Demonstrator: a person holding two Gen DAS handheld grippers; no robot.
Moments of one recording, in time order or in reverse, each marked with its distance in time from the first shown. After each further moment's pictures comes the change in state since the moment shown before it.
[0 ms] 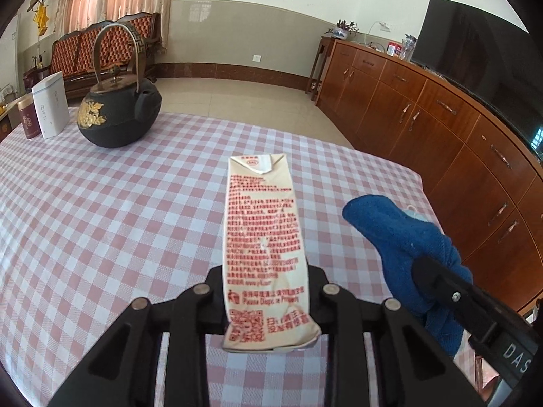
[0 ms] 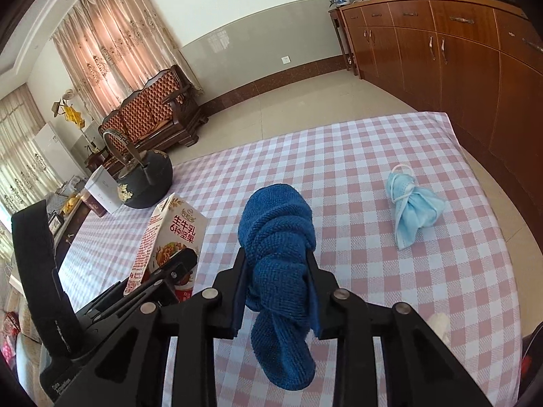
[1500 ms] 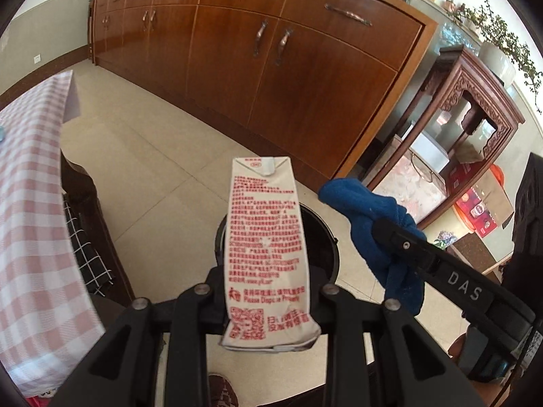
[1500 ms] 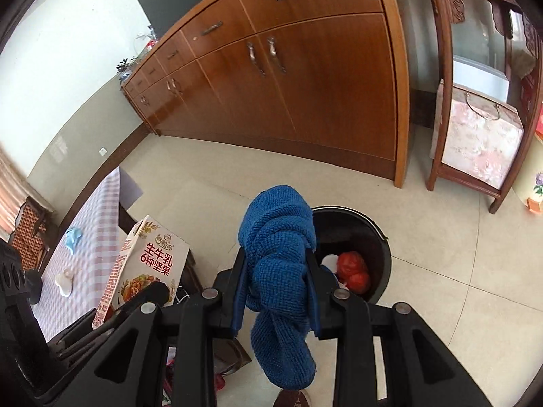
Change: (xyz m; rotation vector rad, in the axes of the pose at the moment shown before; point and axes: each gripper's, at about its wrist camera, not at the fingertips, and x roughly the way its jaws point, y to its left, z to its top) left arm -0.057 -0.399 -0.242 0.562 0.333 -0.571; right arm -0.346 -0.365 -0.224 0.599 -0.193 -0.556
